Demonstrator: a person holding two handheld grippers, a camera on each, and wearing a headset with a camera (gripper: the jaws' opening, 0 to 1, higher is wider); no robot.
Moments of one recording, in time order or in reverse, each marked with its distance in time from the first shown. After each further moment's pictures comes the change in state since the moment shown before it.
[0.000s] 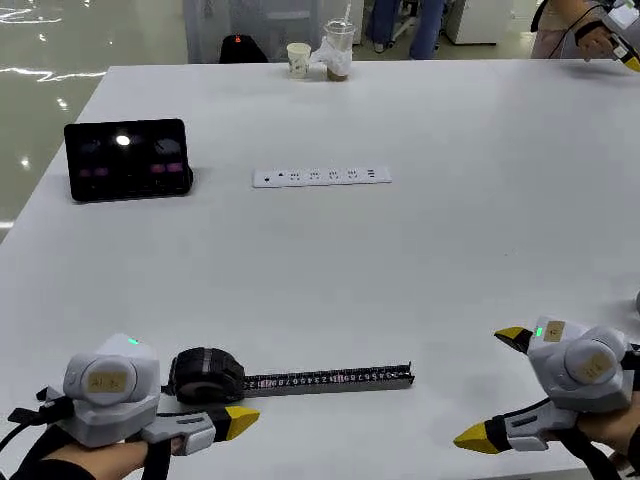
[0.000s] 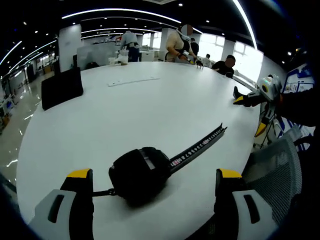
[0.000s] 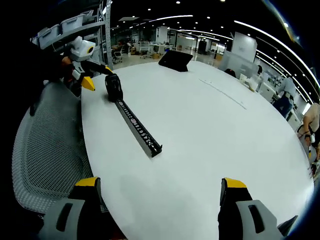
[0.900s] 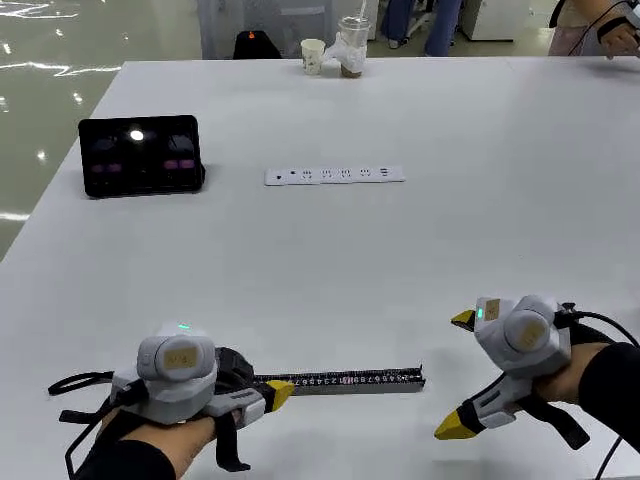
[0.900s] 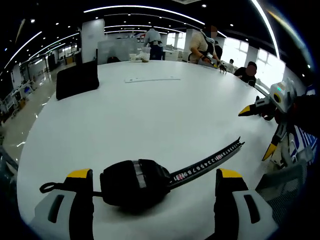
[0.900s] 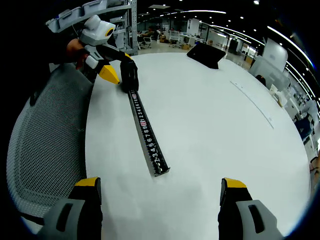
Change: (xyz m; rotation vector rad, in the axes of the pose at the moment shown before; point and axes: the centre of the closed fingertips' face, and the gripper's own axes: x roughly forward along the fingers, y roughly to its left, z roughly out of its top) left arm 0.021 -0.001 0.009 -0.121 -0.002 0.183; right arm 0.049 0.004 0.023 -0.178 0.115 0.176
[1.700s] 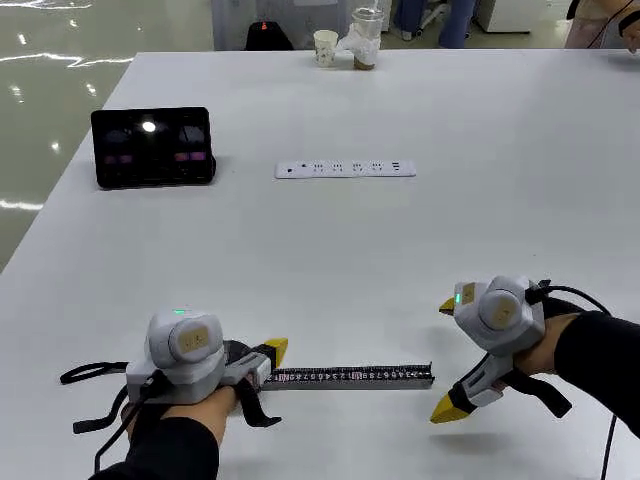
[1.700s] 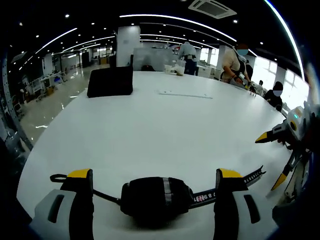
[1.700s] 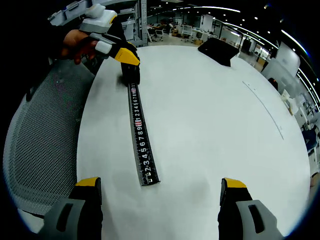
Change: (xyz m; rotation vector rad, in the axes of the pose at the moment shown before) left arm 0.002 0.040 0.015 -0.164 -0.114 0.240; right arm 0.022 -0.012 0.006 -0.072 0.064 0.067
